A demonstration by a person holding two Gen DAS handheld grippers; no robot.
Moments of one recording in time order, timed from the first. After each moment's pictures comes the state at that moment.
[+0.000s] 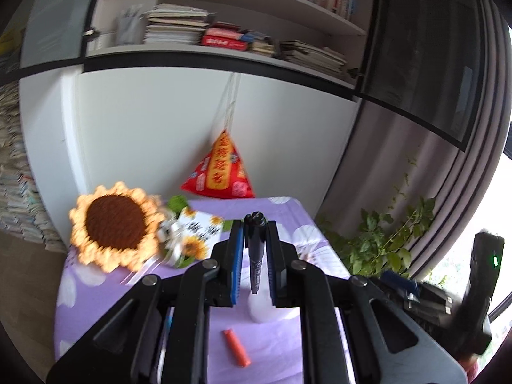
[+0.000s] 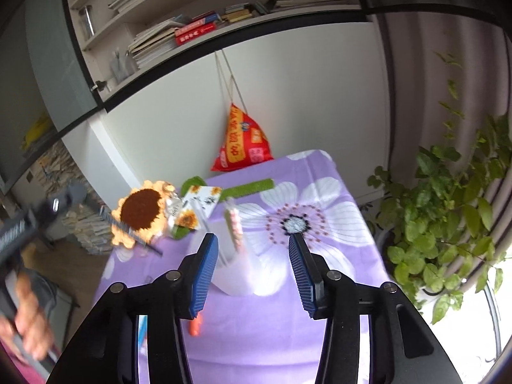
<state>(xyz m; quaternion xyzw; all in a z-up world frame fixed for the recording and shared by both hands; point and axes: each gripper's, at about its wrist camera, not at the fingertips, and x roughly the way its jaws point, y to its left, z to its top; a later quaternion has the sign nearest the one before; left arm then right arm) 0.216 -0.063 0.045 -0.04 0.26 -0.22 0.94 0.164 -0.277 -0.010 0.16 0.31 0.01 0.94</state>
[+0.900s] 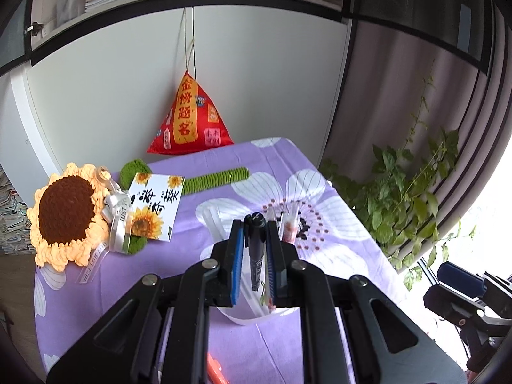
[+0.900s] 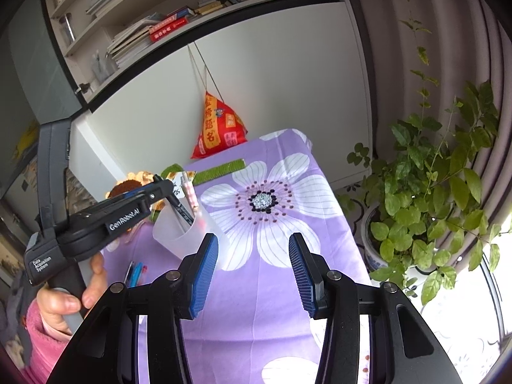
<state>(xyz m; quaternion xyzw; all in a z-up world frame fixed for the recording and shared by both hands) 0.263 -0.157 -0.038 0.06 0.35 -0.23 0.91 0.143 -0.316 -0.036 0.19 0.34 -0.01 0.92</state>
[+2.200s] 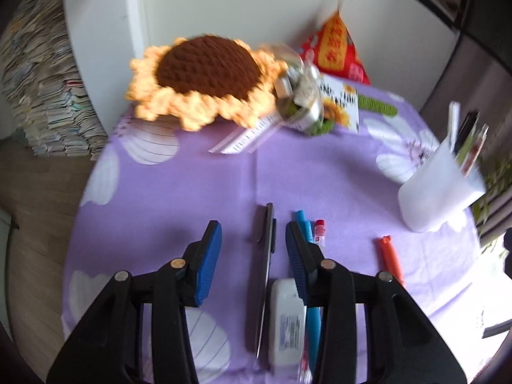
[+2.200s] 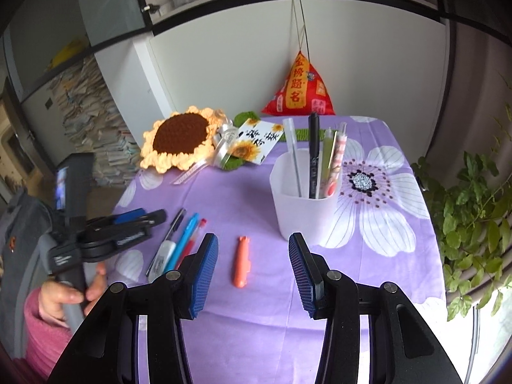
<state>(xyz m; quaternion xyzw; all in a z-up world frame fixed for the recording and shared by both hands) 0.262 0.032 -0.127 -0.01 0.46 -0.07 0.88 0.167 -0.175 -0.040 0.06 0.40 0.09 0.91</state>
